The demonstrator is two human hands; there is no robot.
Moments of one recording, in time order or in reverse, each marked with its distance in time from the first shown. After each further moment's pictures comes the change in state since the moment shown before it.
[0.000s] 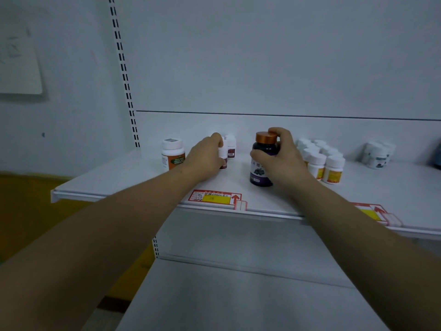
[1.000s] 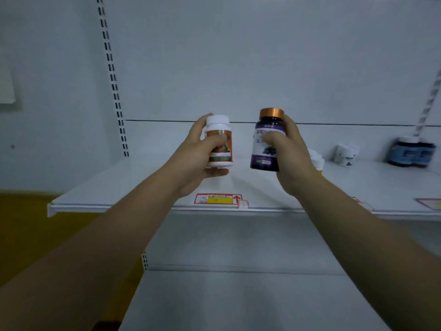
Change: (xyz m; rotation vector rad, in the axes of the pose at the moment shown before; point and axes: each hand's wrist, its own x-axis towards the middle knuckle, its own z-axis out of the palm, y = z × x) left_hand -0.073 0.032 -0.079 -1.190 -0.199 -0.108; right_hand -0.026 -0.044 -0.003 0.413 0.113 -0.011
